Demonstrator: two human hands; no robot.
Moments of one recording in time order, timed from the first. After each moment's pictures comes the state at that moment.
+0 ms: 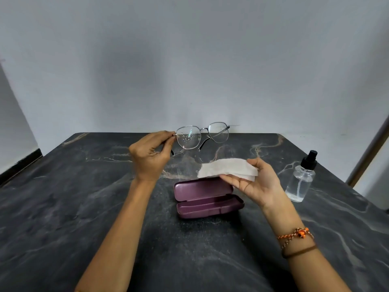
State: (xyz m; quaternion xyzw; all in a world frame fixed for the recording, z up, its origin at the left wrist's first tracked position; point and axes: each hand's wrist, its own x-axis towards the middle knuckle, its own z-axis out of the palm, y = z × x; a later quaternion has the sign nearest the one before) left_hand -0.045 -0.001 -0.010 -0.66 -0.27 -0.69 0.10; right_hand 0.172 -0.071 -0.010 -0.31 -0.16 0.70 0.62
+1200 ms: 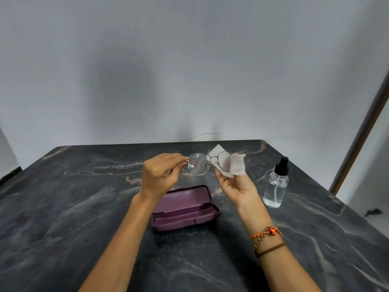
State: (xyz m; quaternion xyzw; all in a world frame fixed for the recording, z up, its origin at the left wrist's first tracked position) left_hand 0.013 -0.017 -0.012 -0.78 -0.19 -0.59 0.10; right_hand 0.184 -0.060 -0.006 -0.23 -0.06 0.63 0.74
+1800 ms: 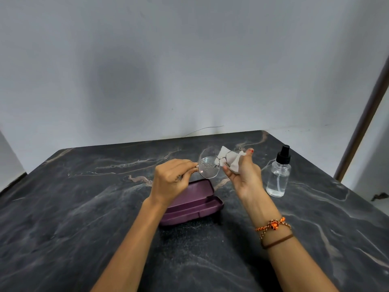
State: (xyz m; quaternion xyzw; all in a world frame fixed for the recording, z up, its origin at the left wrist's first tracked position) left_hand 0.024 -0.022 -0.032 -0.81 -0.19 -0.55 0.09; right_hand 0.192 -0.053 -0.016 -0.40 -0.14 0.49 0.76
